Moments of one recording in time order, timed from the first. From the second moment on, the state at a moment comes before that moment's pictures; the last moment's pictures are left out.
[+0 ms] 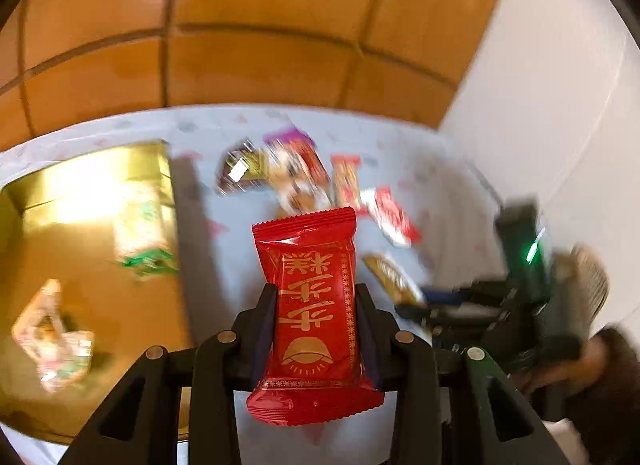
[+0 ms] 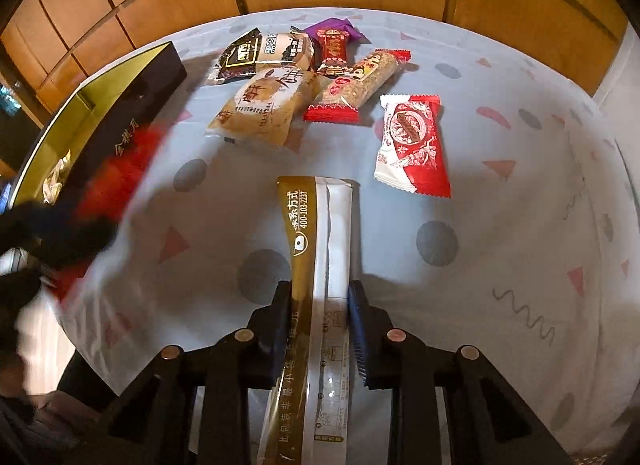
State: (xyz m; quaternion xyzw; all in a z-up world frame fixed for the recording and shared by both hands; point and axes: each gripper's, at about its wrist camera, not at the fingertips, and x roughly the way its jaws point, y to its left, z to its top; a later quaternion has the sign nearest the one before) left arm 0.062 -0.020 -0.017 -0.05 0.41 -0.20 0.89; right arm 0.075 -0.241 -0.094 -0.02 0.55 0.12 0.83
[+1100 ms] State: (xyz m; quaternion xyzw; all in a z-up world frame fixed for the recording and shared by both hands) left arm 0.117 0.115 -0.025 -0.11 0.44 0.04 0.89; right arm 0.066 -0.239 -0.092 -0.04 0.52 0.11 0.84
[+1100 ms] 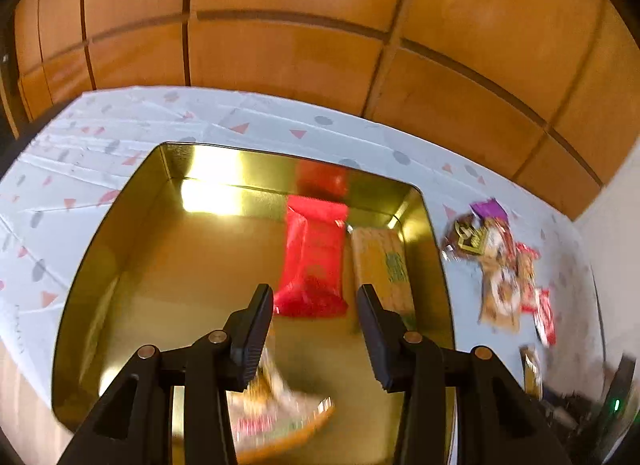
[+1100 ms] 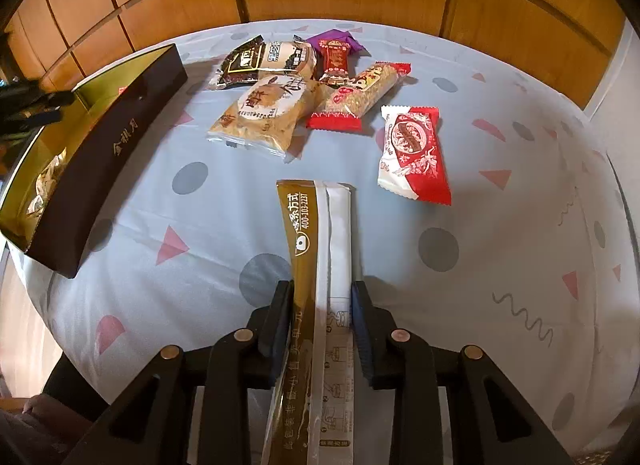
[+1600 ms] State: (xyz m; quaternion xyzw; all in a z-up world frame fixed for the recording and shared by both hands) left arm 0.055 0.103 -0.026 -0.08 0.43 0.03 0.90; right arm 0.072 -0.243 -0.087 0.02 0.54 0.08 0.84
